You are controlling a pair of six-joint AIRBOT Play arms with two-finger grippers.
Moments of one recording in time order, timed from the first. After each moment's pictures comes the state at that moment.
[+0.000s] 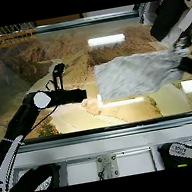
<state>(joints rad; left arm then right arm) -0.42 -1.12 0.96 1.05 -0.83 -1.59 -0.65 -1.32 1.19 -1.03 1.04 1.24</state>
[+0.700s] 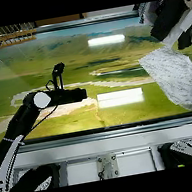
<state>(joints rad) -0.42 -1.12 0.96 1.05 -0.82 -1.59 -1.08 -1.22 0.97 -1.28 1.21 1.64</state>
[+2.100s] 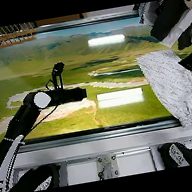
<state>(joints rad) -0.42 -1.12 0.96 1.05 -0.80 -1.59 -0.51 -0.87 1.12 -0.98 1.24 1.36</state>
